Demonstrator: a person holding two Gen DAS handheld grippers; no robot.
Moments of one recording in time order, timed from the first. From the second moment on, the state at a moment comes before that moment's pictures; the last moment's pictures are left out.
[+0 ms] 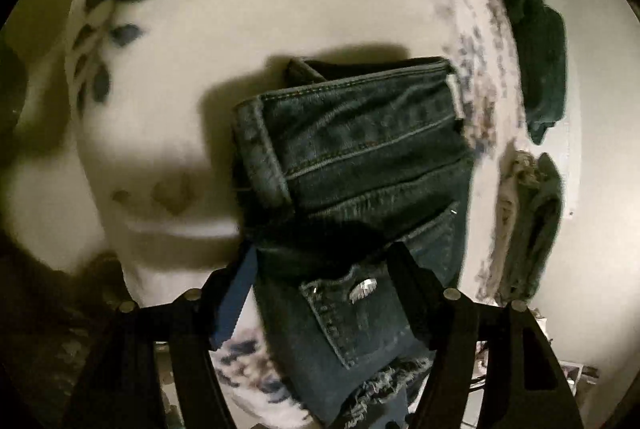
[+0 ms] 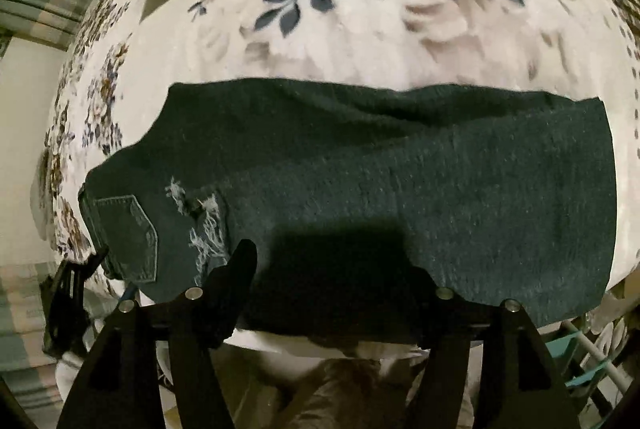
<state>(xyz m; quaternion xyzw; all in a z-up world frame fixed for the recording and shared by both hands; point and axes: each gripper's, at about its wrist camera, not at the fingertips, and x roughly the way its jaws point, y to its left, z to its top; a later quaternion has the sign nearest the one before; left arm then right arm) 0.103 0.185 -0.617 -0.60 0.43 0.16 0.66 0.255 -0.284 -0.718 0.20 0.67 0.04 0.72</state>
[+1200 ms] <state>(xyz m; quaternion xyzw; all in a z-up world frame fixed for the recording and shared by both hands) 0.147 0.107 -0.447 -0.38 0.30 0.06 0.87 0.222 -0.363 -0.702 0.24 0.64 0.03 0.73</state>
